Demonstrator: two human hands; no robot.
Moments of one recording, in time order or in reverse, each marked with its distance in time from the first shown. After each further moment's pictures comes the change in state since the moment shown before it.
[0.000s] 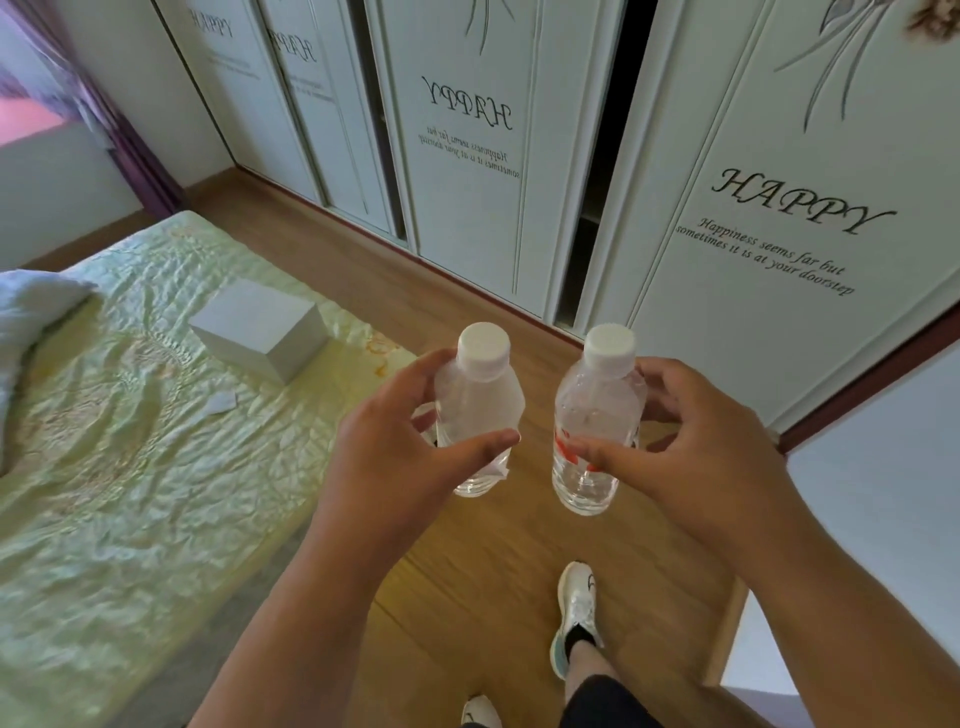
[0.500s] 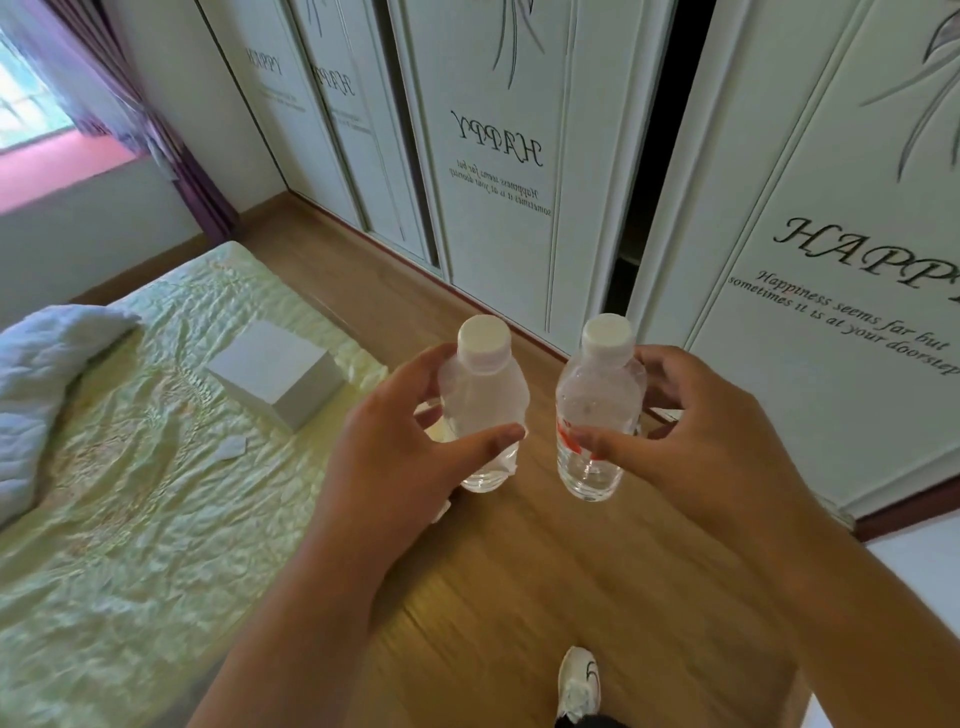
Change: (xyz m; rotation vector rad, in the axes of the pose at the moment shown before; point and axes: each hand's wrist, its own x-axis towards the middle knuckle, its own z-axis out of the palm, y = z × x) left_hand 0.173 0.036 0.067 0.119 0.097 -0.014; right_hand 0.210 0.054 -0.040 0.073 -0.051 -0.106
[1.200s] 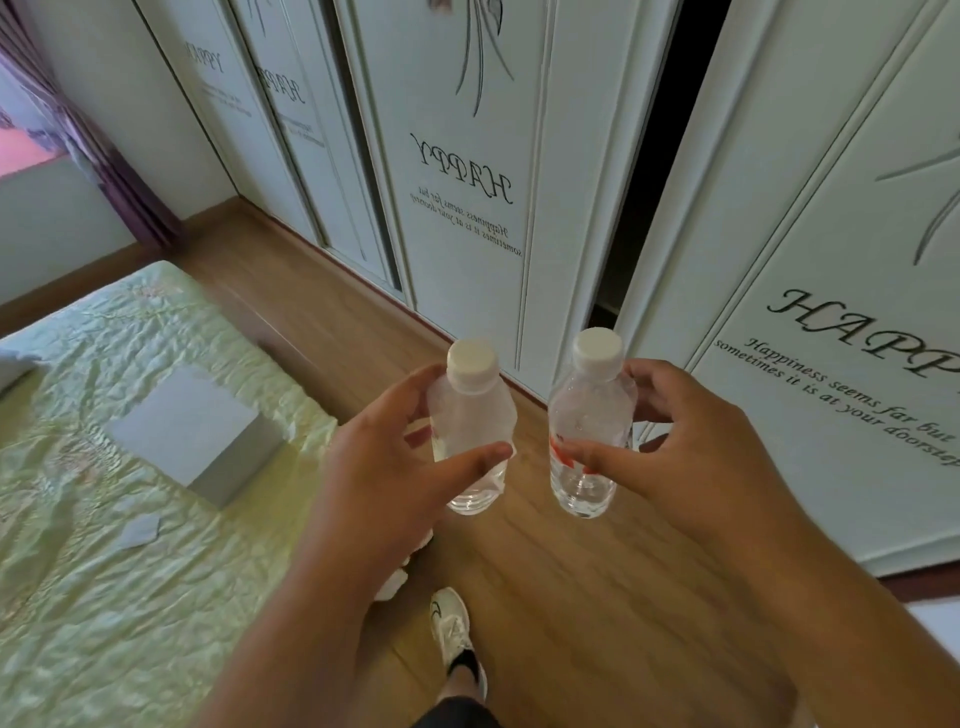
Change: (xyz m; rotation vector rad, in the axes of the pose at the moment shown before) left_hand 0.201 -0.014 0.070 -0.052 -0.050 -0.042; right_hand 0.203 0.040 -0.018 -0.057 -0.016 0.066
